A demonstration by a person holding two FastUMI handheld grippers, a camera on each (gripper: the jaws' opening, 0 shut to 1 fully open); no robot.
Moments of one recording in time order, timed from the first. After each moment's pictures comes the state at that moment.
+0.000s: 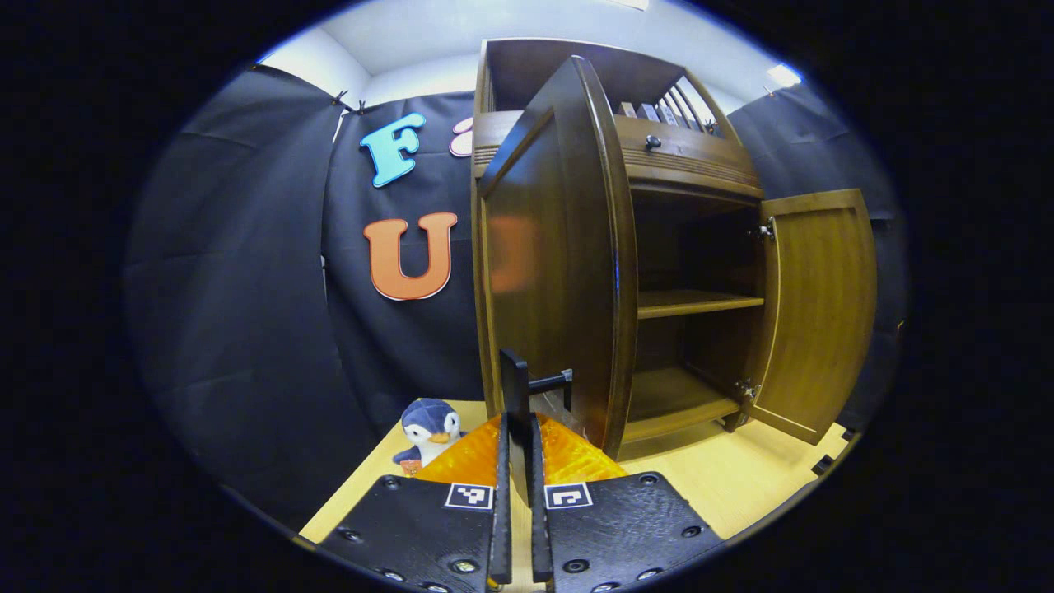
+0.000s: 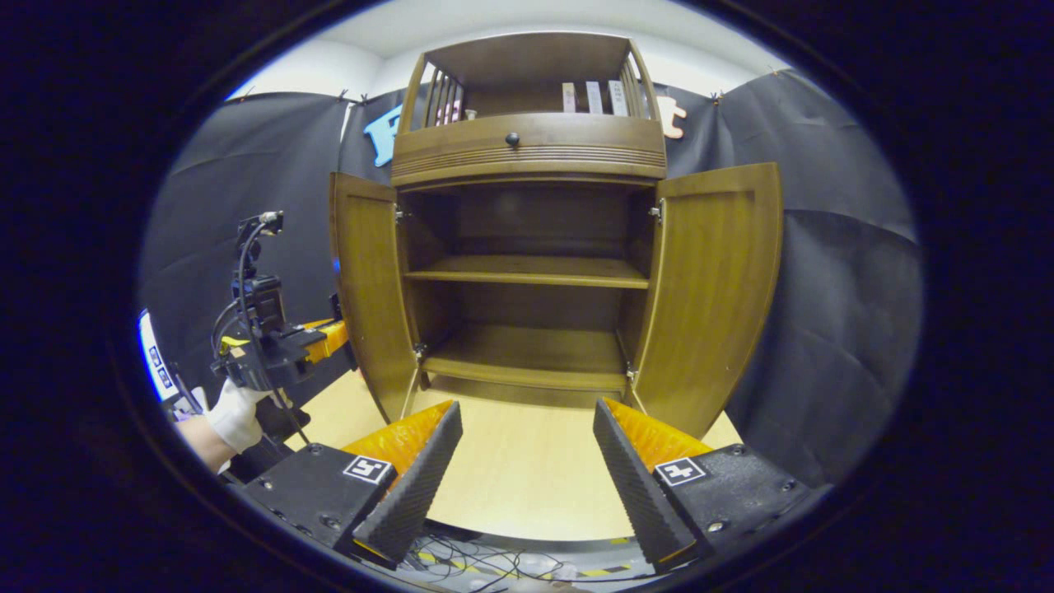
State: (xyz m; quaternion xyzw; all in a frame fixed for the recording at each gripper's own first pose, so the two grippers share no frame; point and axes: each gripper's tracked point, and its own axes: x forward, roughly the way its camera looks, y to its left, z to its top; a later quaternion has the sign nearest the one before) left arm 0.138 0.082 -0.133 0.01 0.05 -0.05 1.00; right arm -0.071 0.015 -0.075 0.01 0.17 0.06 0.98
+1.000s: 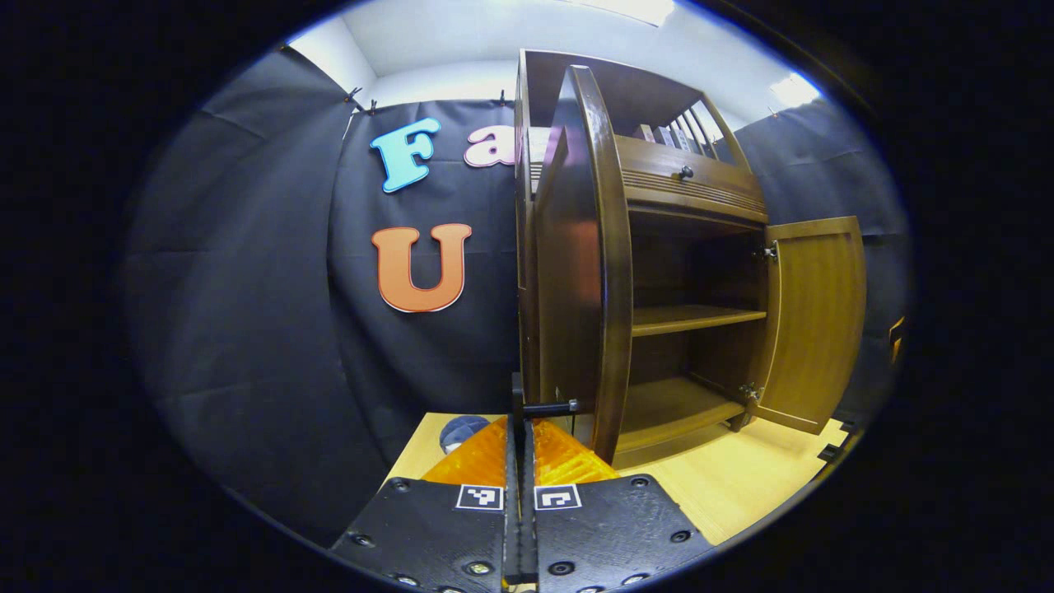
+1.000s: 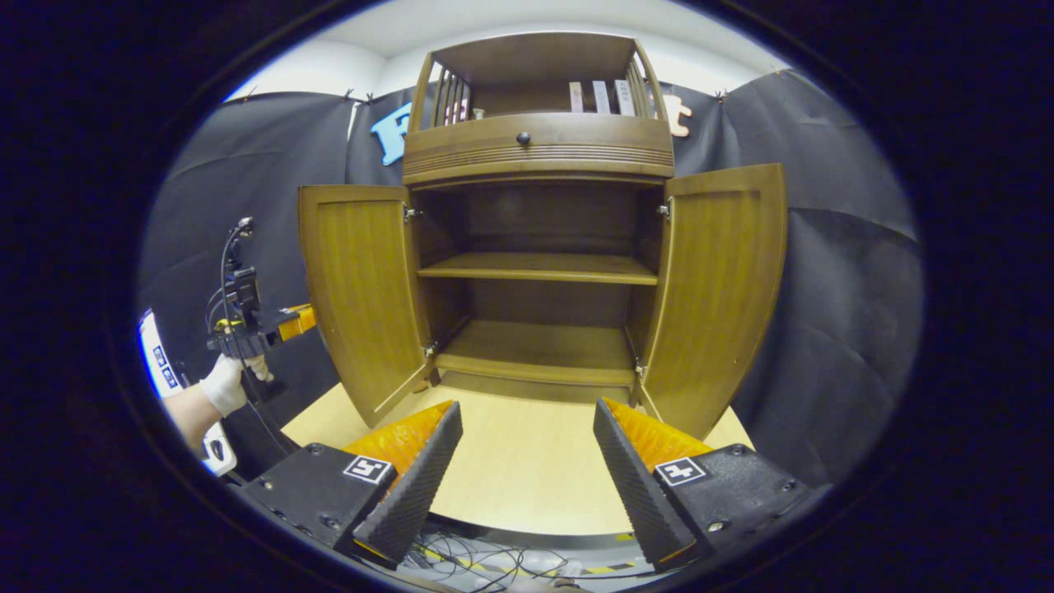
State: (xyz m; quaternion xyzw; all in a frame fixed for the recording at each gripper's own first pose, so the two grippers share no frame) left arm 0.150 0.170 -0.125 -0.01 0.03 -0.09 1.00; right arm -0.084 0.024 -0.075 0.01 0.17 0.06 0.98
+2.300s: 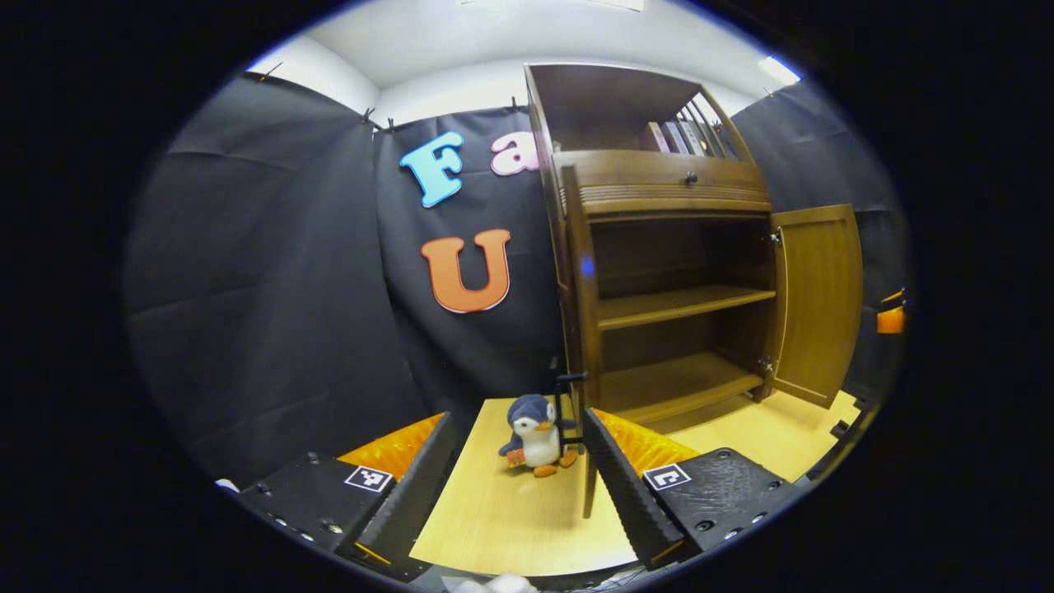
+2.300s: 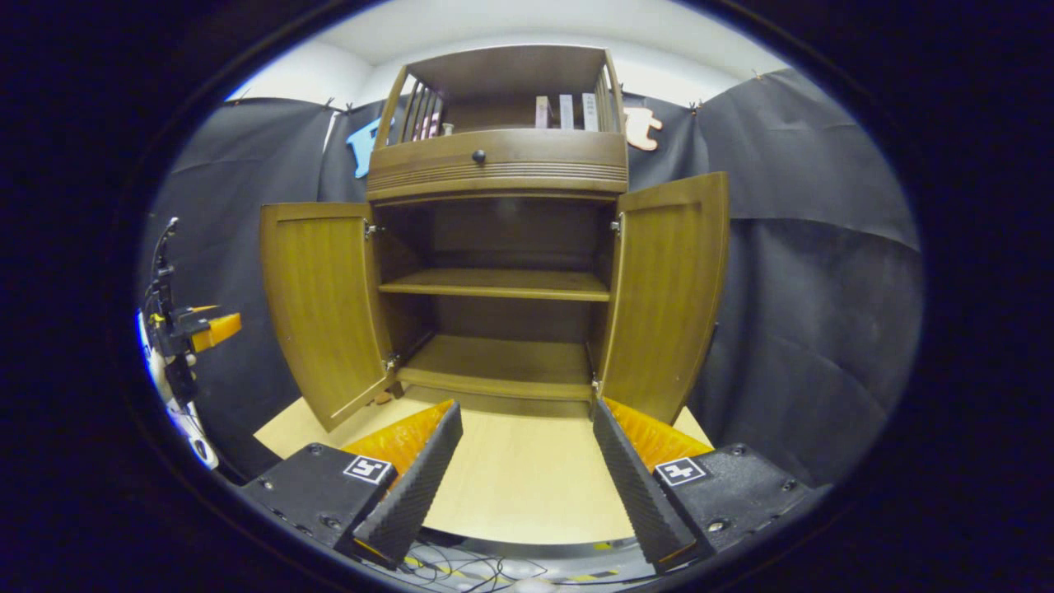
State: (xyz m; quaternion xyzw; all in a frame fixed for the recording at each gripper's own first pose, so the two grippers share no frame) left arm 0.042 0.204 -0.074 0.05 0.05 -0.01 1.00; right arm -0.076 -0.029 -0.064 0.01 0.13 0.02 0.99
